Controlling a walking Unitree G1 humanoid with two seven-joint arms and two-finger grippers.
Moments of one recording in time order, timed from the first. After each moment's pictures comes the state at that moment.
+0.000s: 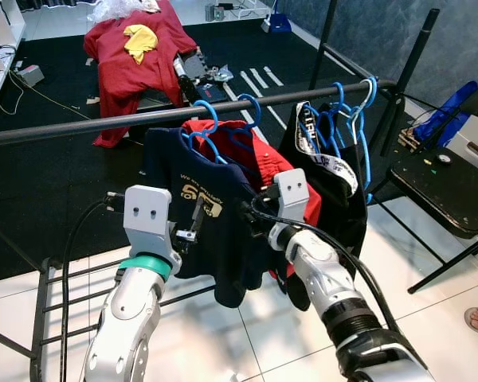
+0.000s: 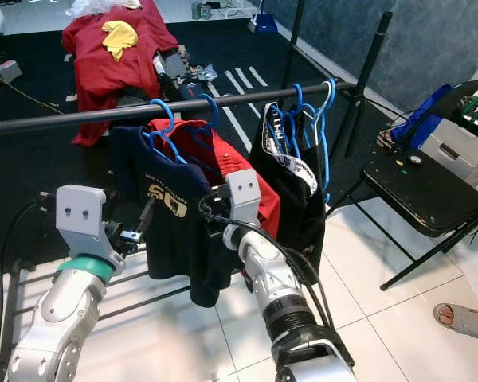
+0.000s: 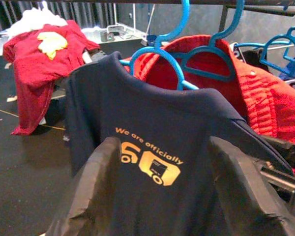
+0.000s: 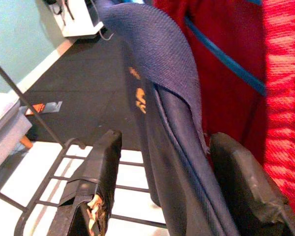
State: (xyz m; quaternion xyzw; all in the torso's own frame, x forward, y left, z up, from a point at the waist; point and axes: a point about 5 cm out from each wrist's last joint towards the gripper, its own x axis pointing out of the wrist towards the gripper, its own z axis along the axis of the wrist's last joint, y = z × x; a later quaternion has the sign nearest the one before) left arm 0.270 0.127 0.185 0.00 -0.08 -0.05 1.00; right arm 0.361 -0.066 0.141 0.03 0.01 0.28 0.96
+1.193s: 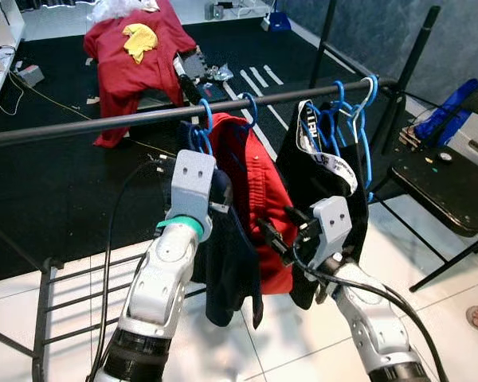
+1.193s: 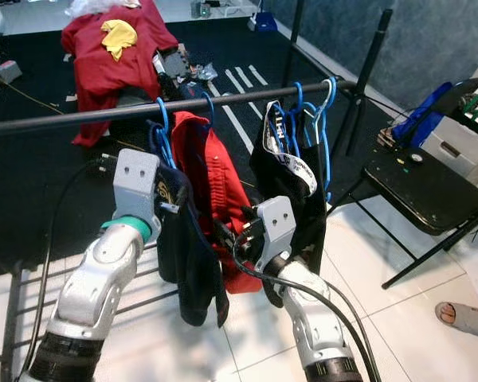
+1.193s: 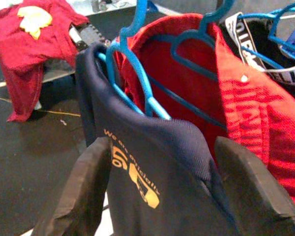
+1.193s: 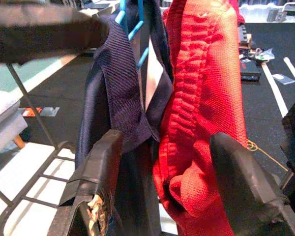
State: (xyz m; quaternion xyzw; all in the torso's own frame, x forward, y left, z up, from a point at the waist) left arm 0.325 0.082 0.207 0.04 -0.01 -0.06 1.00; right arm 0.309 -0.124 0.139 -0.01 -0.05 0.29 0.96
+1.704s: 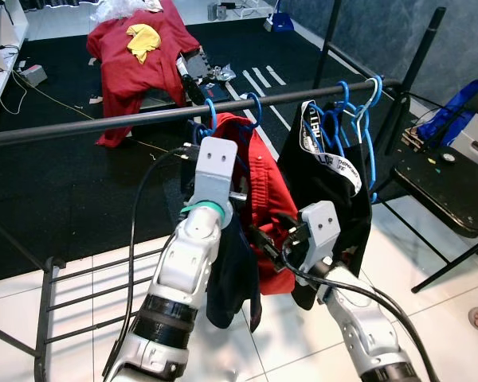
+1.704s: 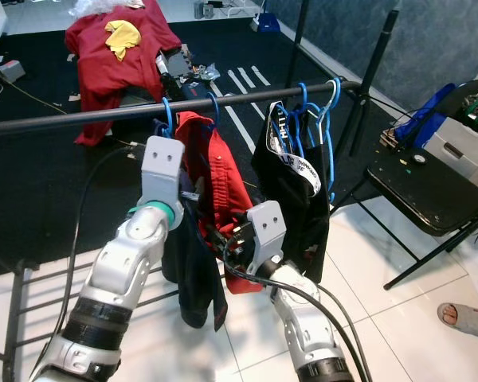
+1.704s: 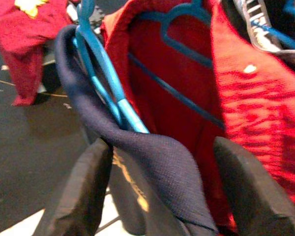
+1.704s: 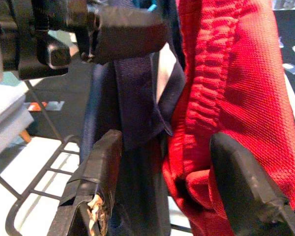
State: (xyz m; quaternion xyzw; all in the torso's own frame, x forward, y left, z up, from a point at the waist) left arm 0.353 0.057 0.198 0.07 0.04 -0.02 1.00; right arm 0.309 -0.113 0.129 0.00 -0.04 0.29 0.96
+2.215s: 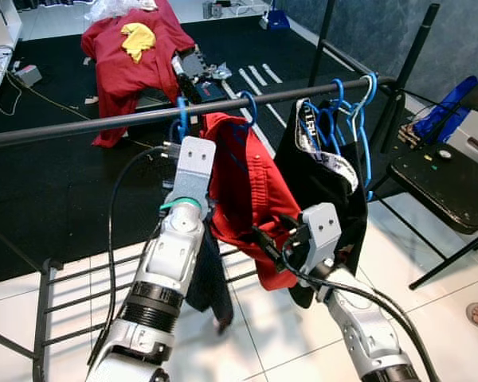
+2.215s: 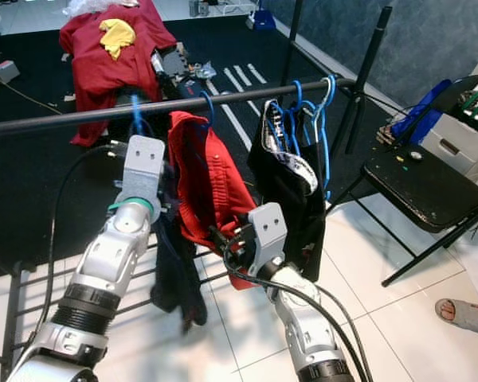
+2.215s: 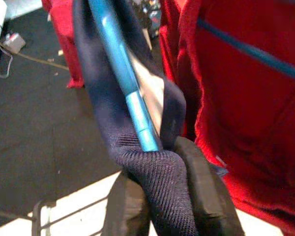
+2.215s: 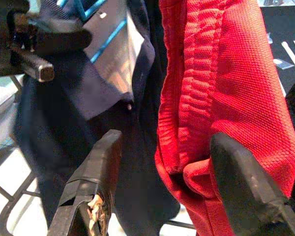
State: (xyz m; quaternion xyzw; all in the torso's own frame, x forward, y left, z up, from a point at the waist) left arm 0.361 0.103 0.184 0.11 0.06 0.06 0.99; right arm 0.308 -0.116 0.128 0.00 -0.03 0.28 0.96
